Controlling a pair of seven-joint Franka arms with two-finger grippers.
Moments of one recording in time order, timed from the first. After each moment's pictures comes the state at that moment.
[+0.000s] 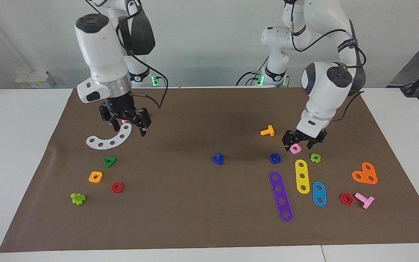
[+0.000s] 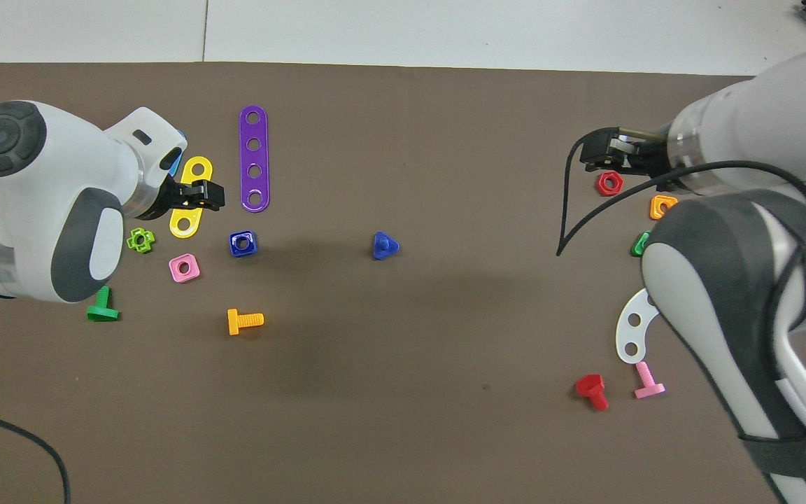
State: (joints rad) left arm -0.23 0.21 0.01 -1.86 -0.02 2.15 -0.24; right arm 0.21 0.10 -0.06 -1.60 -0.01 1.86 0.42
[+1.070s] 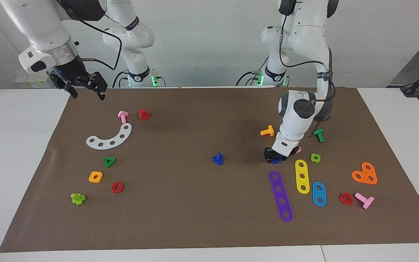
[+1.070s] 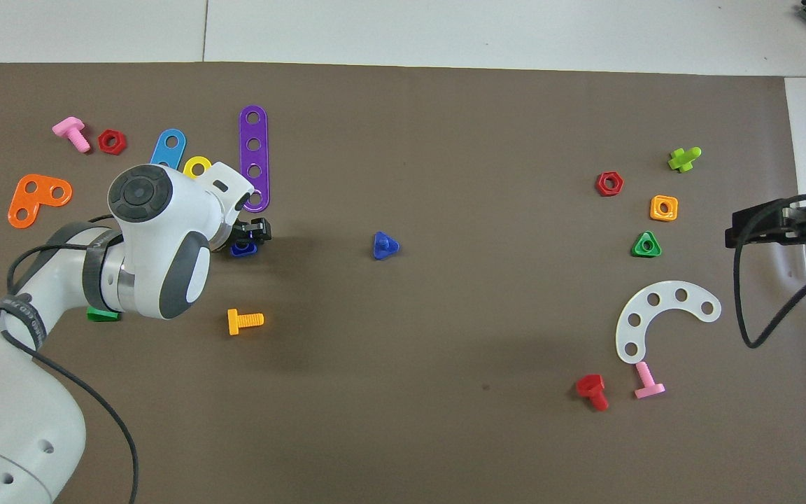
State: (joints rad) left arm -0.29 0.33 0.02 -2.01 -0.02 2.37 -0.34; right arm 0.04 -0.03 -0.06 -1.60 0.01 1.53 0.11
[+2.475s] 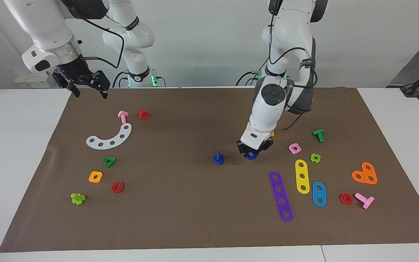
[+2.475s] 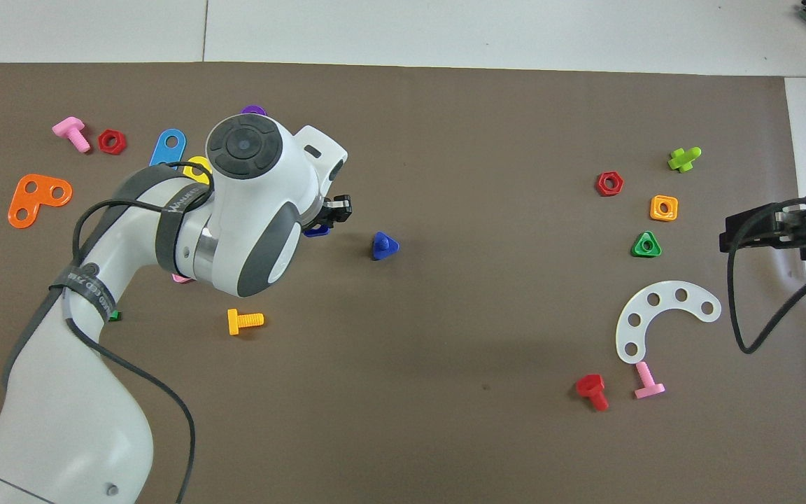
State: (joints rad) left arm -0.51 0.40 0.01 -1.65 -0.04 2.07 -0.56; right arm 0.05 -0.03 -0.05 -1.59 0.01 1.52 0.11
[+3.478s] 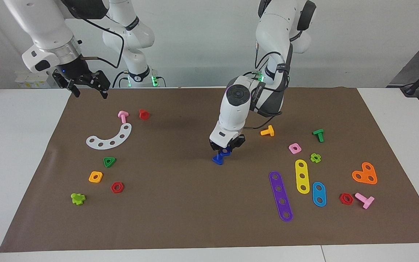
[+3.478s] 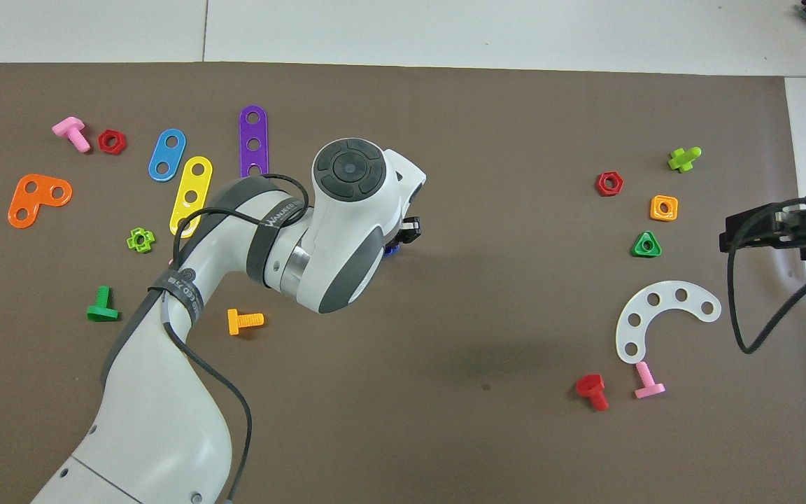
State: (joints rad) left arm -0.64 0.49 0.01 -1.55 -0.08 2.04 -0.64; right arm 0.05 -0.03 -0.05 -1.59 0.01 1.52 0.11
